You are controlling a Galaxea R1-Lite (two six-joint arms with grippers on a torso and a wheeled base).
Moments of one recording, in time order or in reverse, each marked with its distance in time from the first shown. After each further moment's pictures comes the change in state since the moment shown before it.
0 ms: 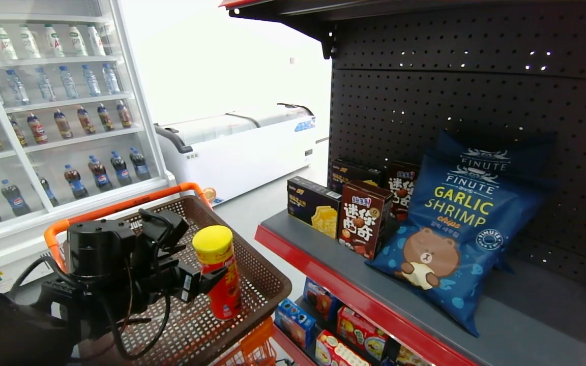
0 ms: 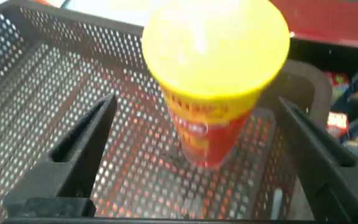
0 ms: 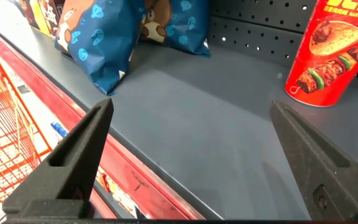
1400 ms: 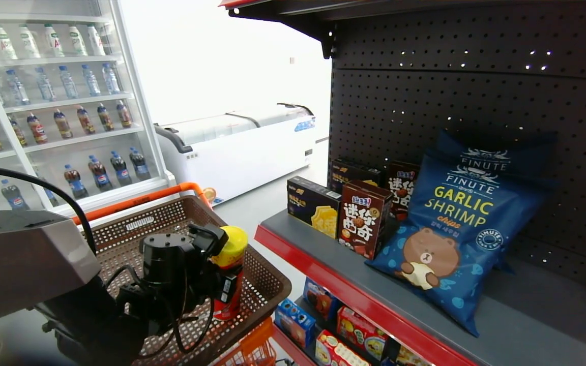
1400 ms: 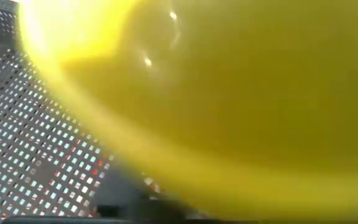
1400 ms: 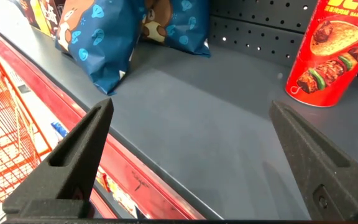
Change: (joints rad) left arm -0.102 0.280 -0.085 -0.177 0.113 -0.036; right arm 0.000 0.000 0.000 0.000 0.000 0.000
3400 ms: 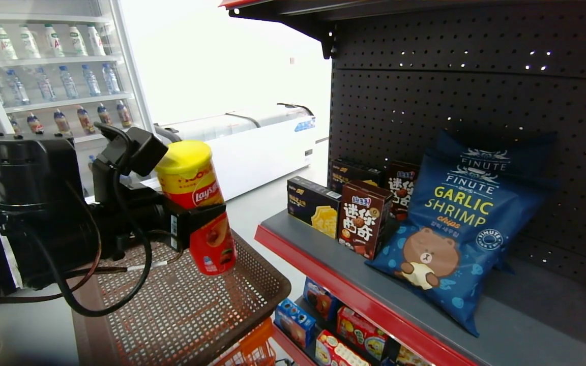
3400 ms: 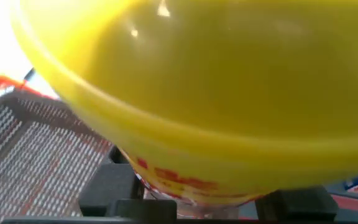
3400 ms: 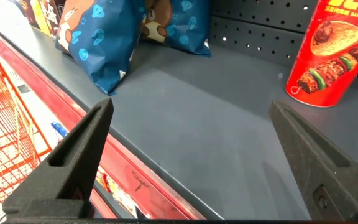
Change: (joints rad) left arm 0.024 -0.577 -0.246 0.623 -0.240 -0.027; right arm 0.000 0.000 0.000 0.000 0.000 0.000
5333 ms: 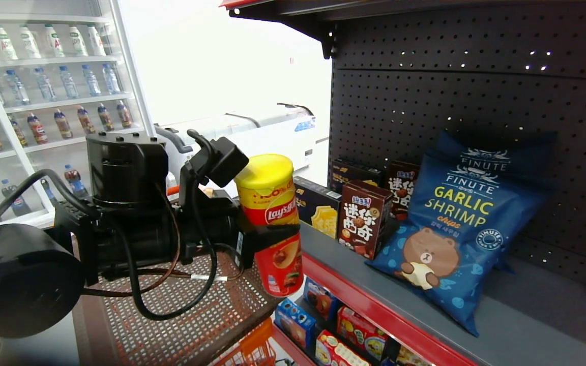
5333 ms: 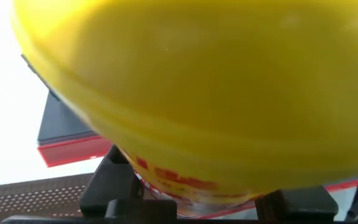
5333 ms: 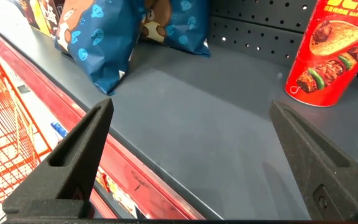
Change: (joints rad) left arm -0.204 0.144 -0.115 0.003 -0.203 0.003; right arm 0.000 0.000 0.000 0.000 0.000 0.000
